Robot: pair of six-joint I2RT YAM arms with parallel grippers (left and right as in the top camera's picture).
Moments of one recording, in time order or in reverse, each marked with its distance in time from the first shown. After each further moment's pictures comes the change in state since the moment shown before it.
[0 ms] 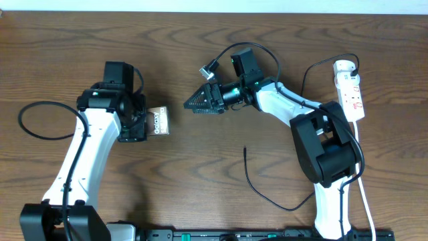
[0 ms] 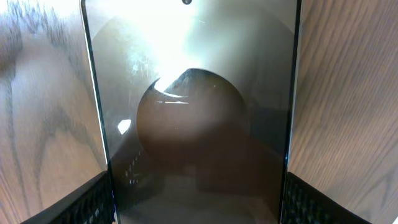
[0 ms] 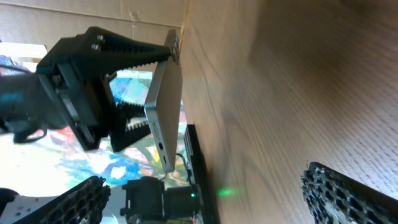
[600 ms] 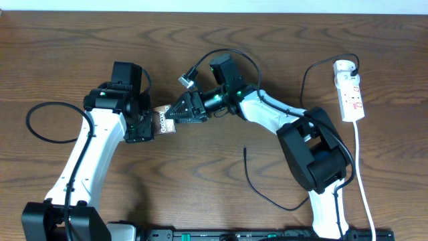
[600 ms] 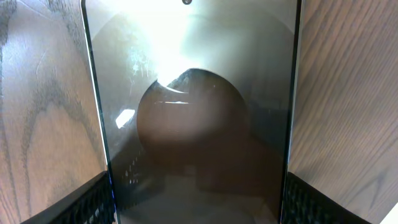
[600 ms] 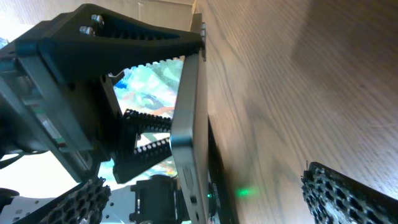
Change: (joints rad) left arm -0.040 0.001 0.000 0.001 0.007 -0.109; right arm 0.118 0.000 0.000 0.127 0.012 0.147
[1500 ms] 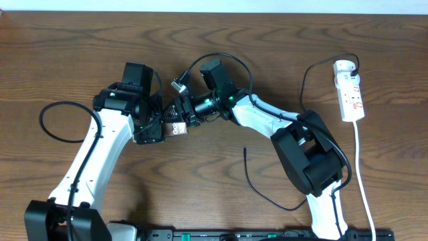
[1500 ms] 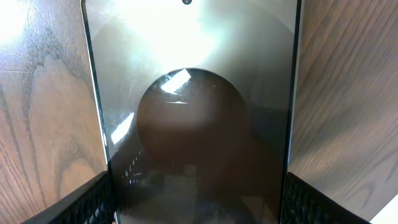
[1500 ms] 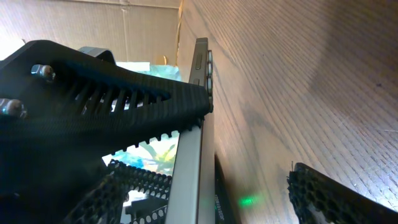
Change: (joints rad) left arm -0.066 0.001 0.000 0.000 0.082 -0.049; right arm 0.058 0.000 0.000 0.029 0.093 0.099
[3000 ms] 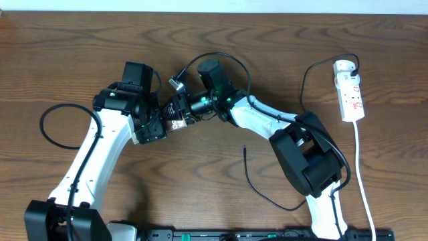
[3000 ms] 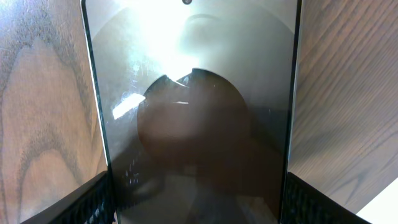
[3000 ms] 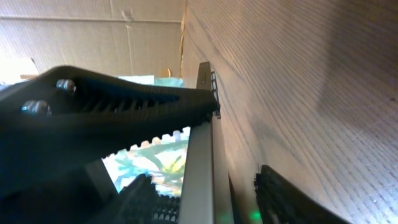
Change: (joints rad) left arm 0.000 0.000 0.000 0.020 -0.039 -0.171; right arm 0.016 0.000 0.000 0.097 0.044 0.133
